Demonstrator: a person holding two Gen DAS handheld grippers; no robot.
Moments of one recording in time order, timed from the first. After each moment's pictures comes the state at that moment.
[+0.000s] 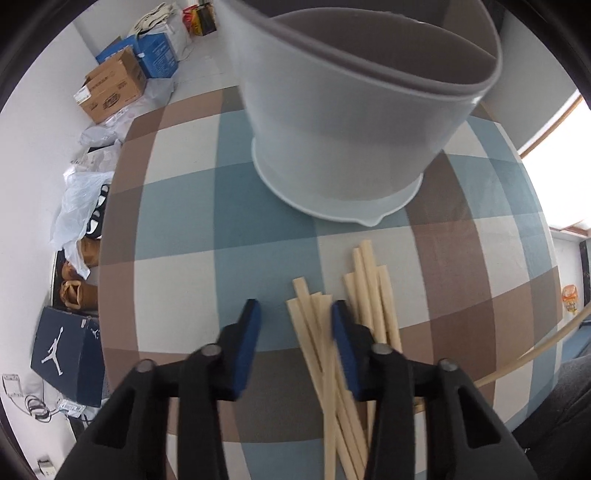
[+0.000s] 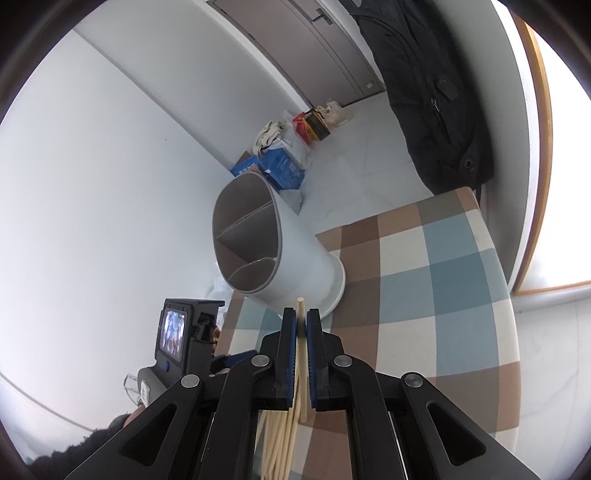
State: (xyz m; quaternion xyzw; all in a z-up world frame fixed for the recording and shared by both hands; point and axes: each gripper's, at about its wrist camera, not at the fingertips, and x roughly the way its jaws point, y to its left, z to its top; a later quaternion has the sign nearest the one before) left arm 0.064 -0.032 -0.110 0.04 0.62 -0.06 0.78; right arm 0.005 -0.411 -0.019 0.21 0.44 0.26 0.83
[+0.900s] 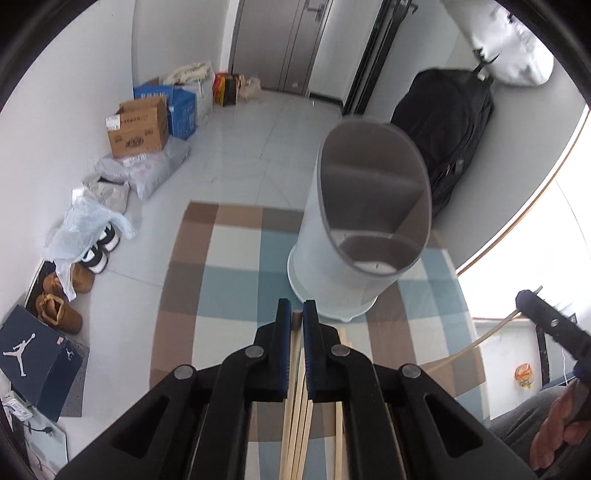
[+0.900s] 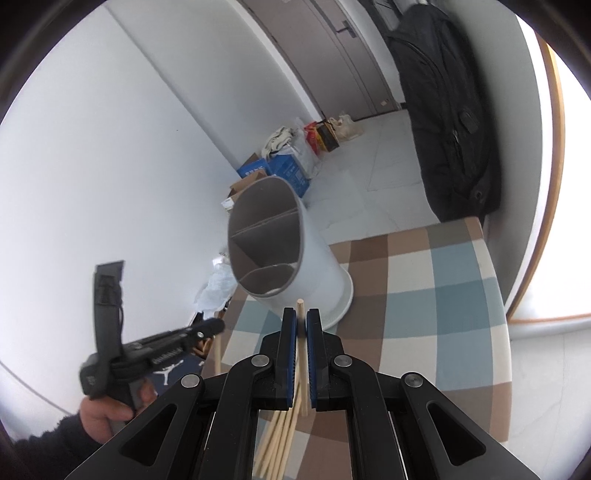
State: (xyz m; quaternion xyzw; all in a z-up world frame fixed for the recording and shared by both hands) left arm 0.036 0.004 -0.016 -0.09 0.45 -0.08 0.88; right arm -0.008 -0.387 0.006 0.14 0.41 0.27 0.86
